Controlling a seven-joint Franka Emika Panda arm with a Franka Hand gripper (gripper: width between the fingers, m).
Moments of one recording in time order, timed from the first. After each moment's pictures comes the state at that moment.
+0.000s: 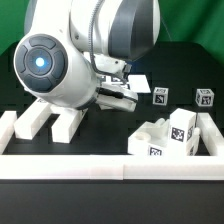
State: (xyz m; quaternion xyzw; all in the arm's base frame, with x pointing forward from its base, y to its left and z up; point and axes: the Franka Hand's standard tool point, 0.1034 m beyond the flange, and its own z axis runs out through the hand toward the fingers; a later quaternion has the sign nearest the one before) arm 0.475 -0.068 0.024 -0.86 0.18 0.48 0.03
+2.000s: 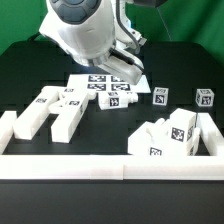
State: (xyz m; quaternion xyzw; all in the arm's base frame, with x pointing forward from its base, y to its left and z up) arm 0.438 -0.049 0.086 -0.85 0.27 0.45 -0.08
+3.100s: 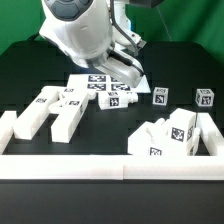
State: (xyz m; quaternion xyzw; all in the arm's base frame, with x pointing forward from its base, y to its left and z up) arm 0.444 -0.050 0.073 -0.86 0.28 0.42 -0.05
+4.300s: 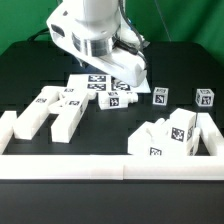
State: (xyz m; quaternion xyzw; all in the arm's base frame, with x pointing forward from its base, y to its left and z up) arm 0.447 -0.047 0.065 -0.90 0.30 0.31 -0.06
